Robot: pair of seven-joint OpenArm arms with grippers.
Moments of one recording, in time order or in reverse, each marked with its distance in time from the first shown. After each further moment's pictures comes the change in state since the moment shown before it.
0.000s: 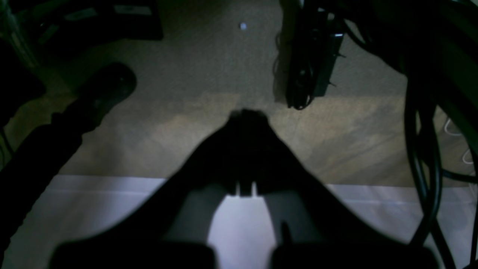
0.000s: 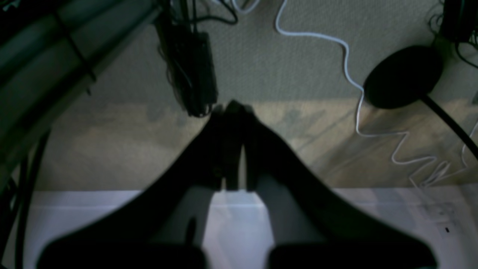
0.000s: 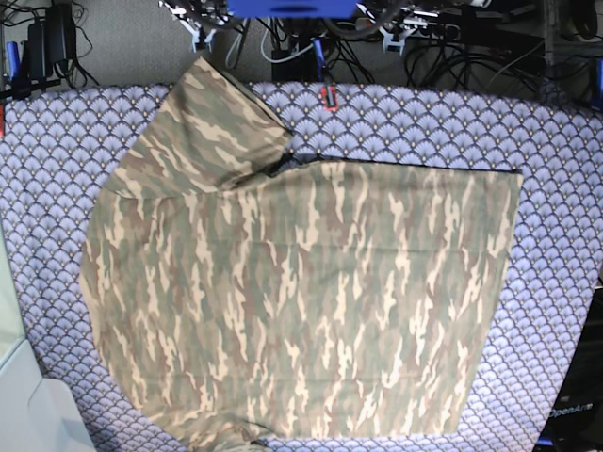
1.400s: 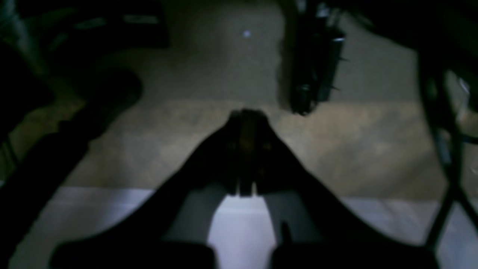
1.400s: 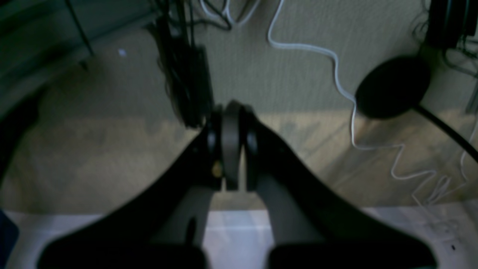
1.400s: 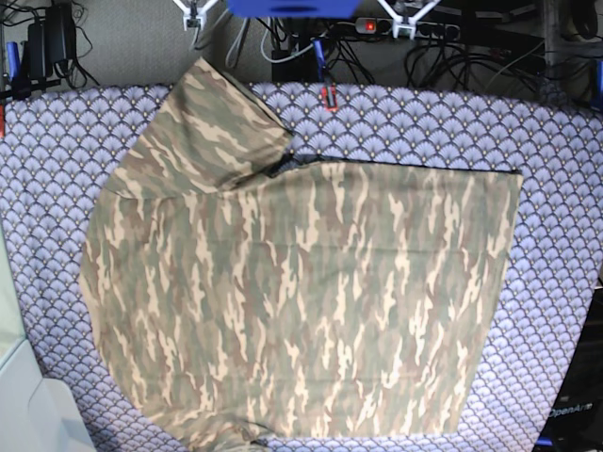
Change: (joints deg) left arm 20.4 -2.8 0.0 35.2 0.2 0.3 6.3; right arm -18.0 0.0 0.0 26.7 0.4 0.0 -0.2
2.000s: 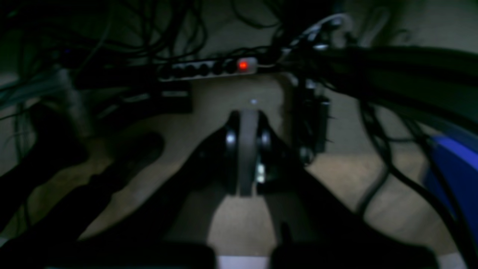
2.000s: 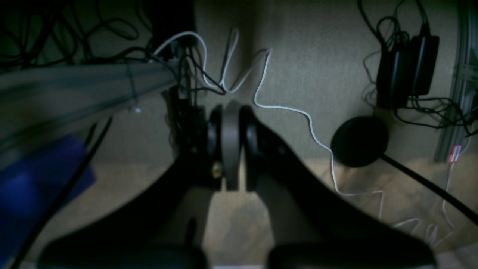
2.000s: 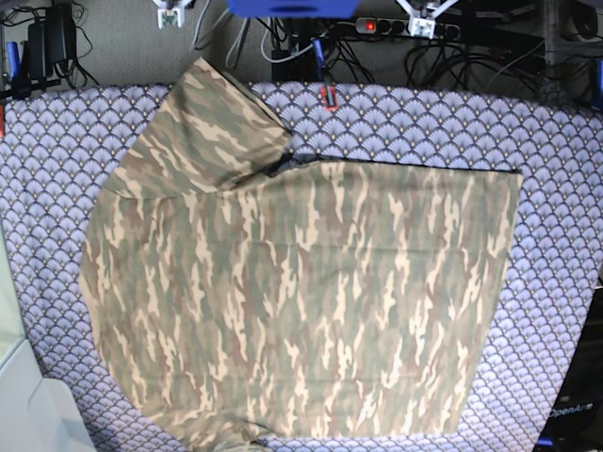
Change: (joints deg) left arm 21.7 -2.6 -2.5 38.1 -0.2 -0.4 0.4; right arm -22.2 0.9 0.0 38.5 0.0 0.3 -0.7
